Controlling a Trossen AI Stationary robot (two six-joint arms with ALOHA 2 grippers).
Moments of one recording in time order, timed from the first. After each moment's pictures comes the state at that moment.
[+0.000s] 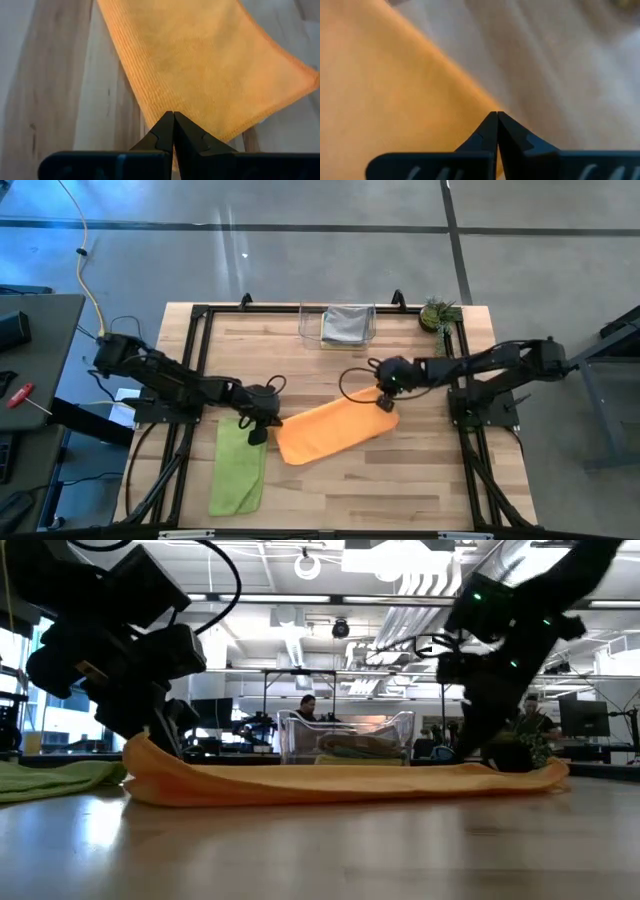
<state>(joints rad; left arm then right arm) 0.01 1.42 0.39 0.21 0.14 -0.20 -0.13 1.35 0.51 -0.16 0.10 0.27</state>
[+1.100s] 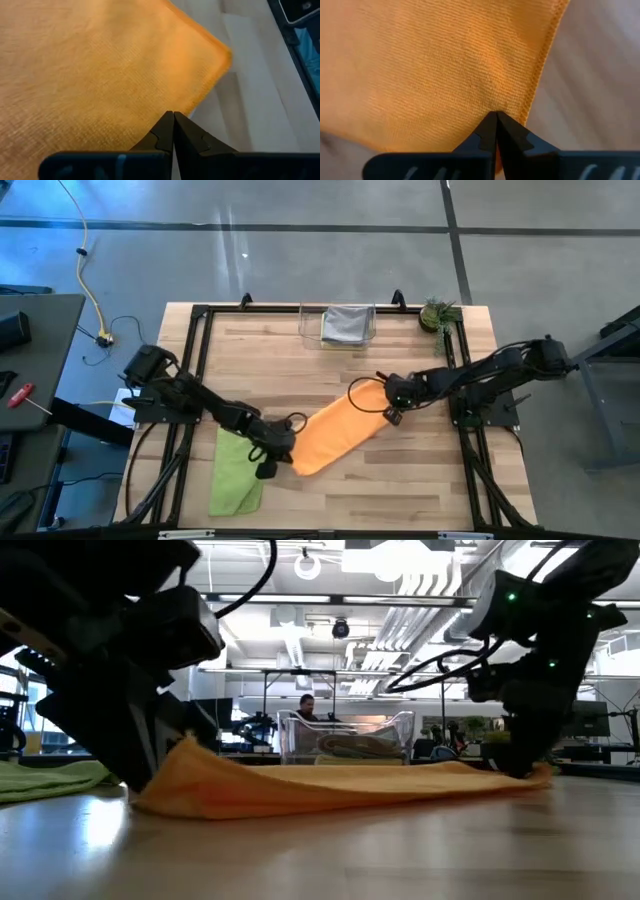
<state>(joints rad) -0.25 1.72 0.63 0.28 0.17 -0.34 0.02 1.35 0.50 -0.40 0.12 0.63</state>
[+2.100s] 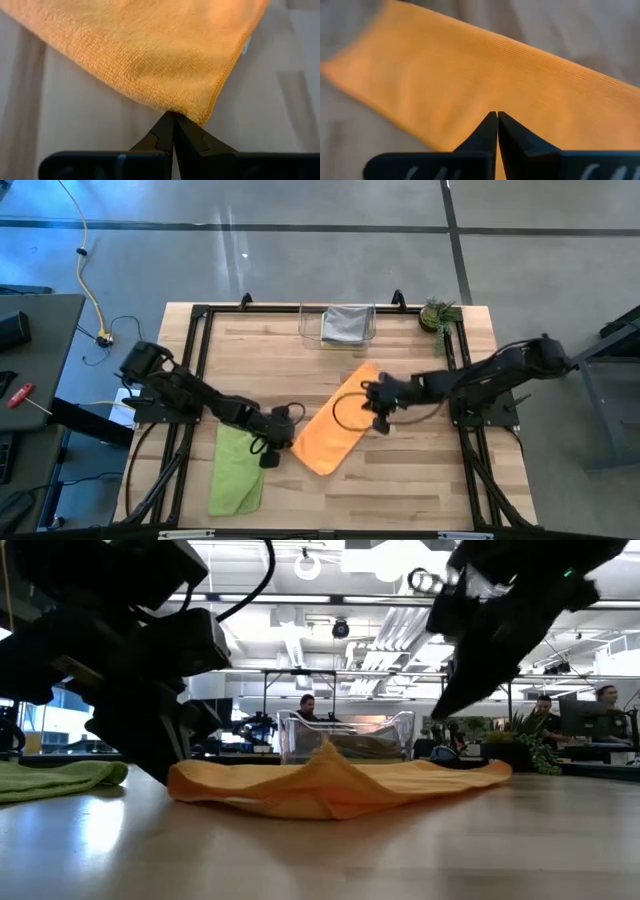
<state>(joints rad) -0.21 1.68 0.61 0.18 0.04 -0.29 0.09 1.34 0.62 -0.11 0.08 0.29</state>
